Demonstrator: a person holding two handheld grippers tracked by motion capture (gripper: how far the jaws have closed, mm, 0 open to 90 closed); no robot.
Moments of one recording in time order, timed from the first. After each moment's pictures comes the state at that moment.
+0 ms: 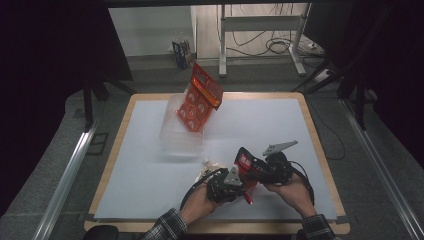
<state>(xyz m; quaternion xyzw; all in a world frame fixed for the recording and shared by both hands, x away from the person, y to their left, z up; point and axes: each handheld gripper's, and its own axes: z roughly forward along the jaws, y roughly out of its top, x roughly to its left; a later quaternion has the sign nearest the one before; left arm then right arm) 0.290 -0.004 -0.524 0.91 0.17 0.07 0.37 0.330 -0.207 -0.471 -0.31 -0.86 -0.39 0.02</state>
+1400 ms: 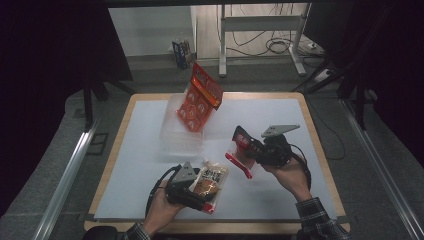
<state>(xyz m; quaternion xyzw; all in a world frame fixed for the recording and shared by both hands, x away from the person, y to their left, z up) 0.260 0.106 -0.499 0.84 0.29 0.10 0.45 0.353 -0.192 -0.425 -0.31 -0.85 -0.42 -0.08</state>
